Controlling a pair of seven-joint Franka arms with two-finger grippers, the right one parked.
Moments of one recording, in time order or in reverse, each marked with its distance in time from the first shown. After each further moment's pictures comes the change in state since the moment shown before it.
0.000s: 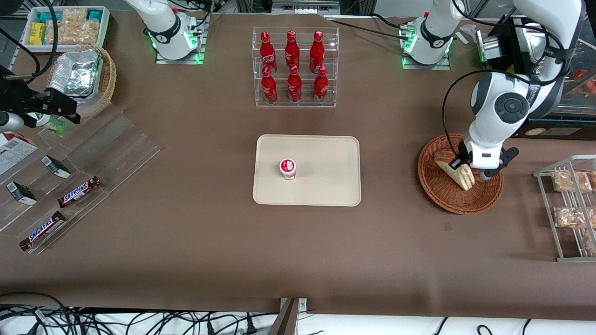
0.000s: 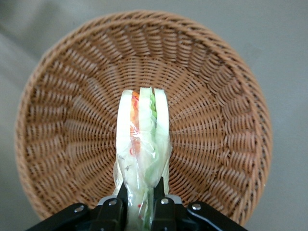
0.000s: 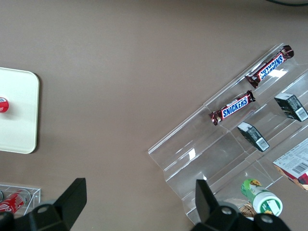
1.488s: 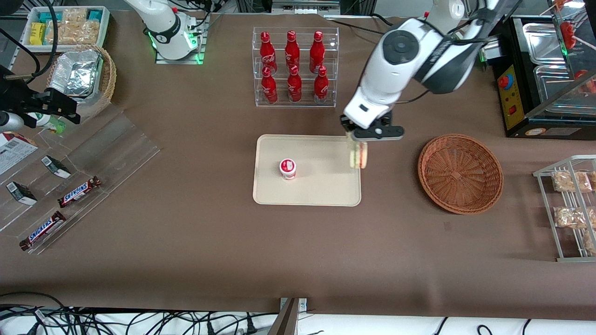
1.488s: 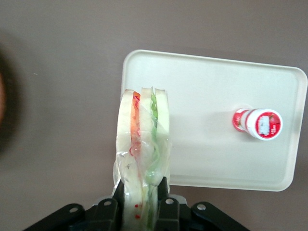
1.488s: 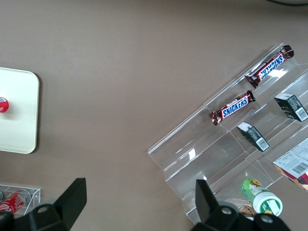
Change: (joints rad) arm -0.107 0.055 -0.528 0.293 -0.084 -0.221 0.038
